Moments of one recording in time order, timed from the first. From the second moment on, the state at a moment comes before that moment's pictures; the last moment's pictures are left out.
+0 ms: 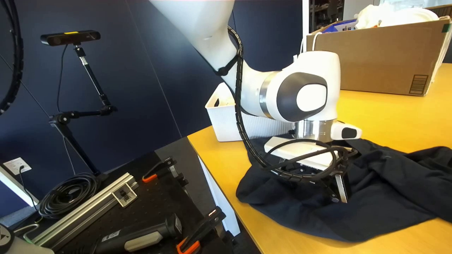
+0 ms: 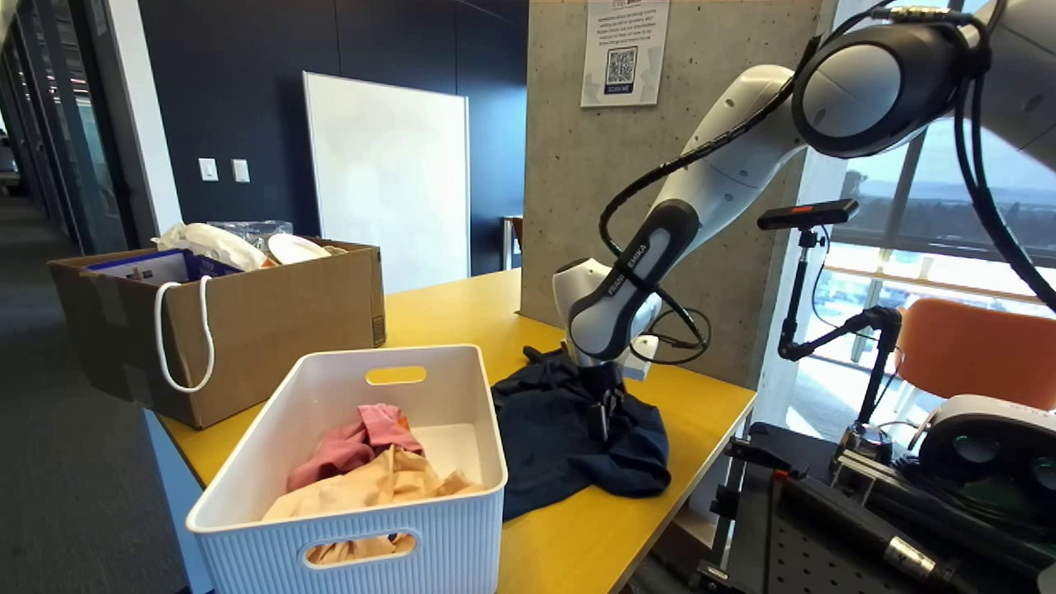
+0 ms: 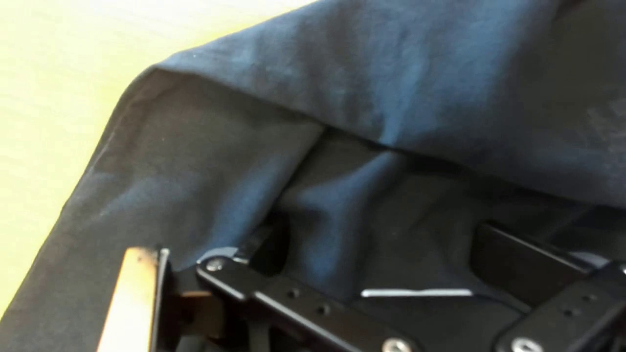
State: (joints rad) arm -0.15 0.95 -0.11 -1.65 -0.17 2.35 -0.24
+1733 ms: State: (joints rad) arm -0.18 0.76 -0.22 -1.69 -0.15 2.37 -0.13
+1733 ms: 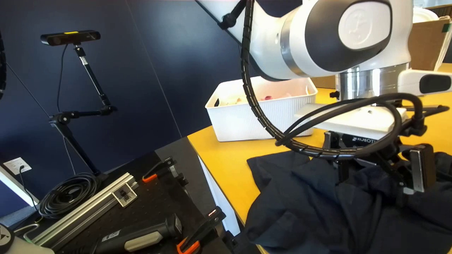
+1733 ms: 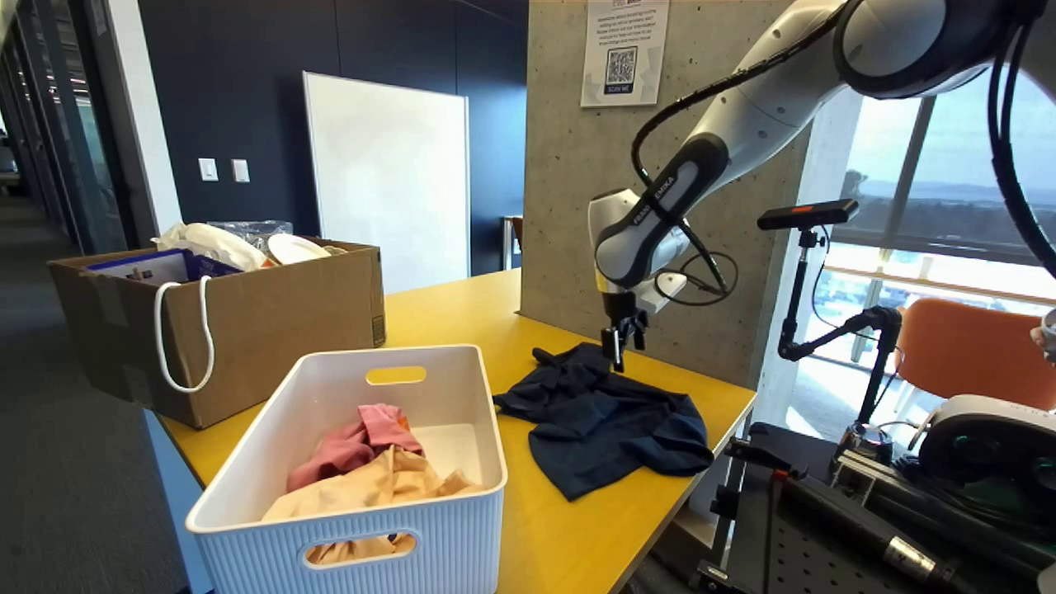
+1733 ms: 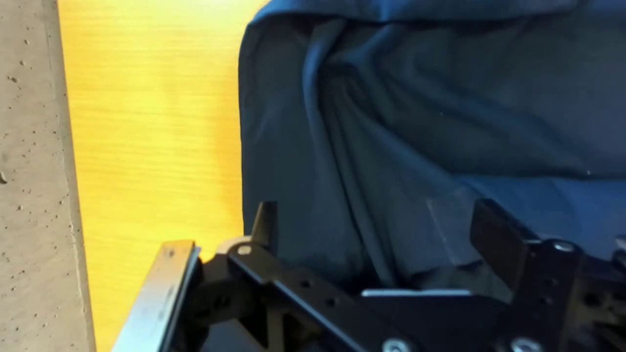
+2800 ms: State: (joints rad) arm -0.25 0.93 0.01 -1.38 0.25 2.34 0.00
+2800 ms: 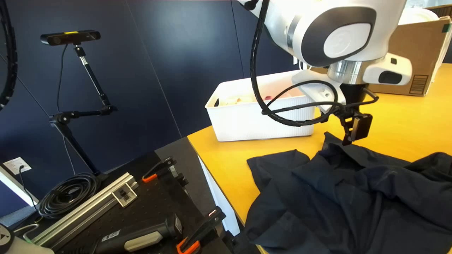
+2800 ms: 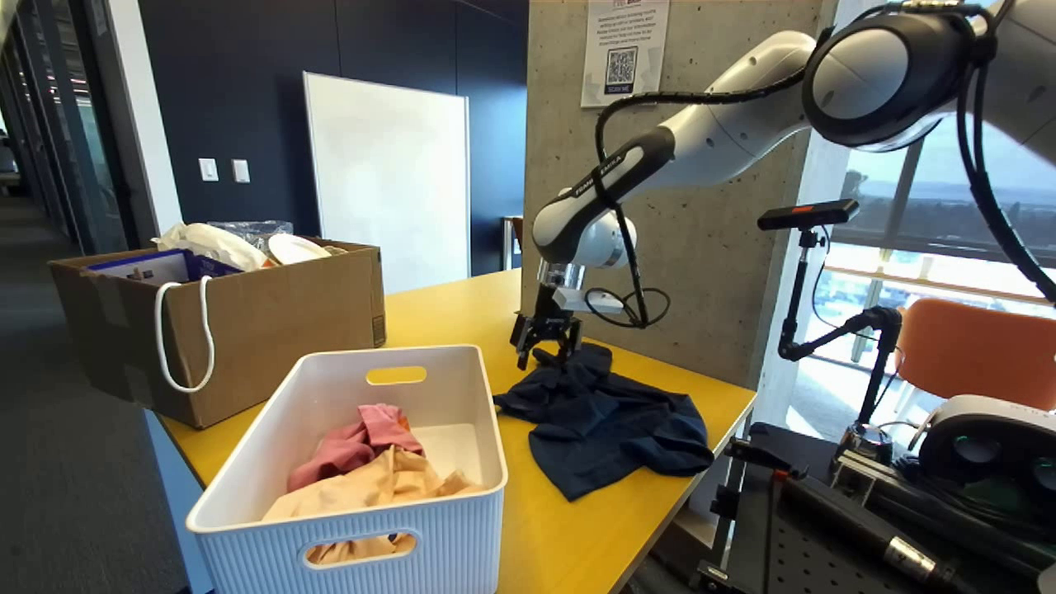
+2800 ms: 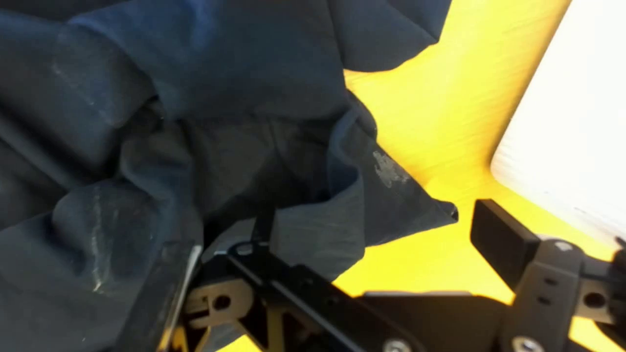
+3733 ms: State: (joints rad) arm -0.28 1.04 0.02 -1.31 0.34 2.36 0.01
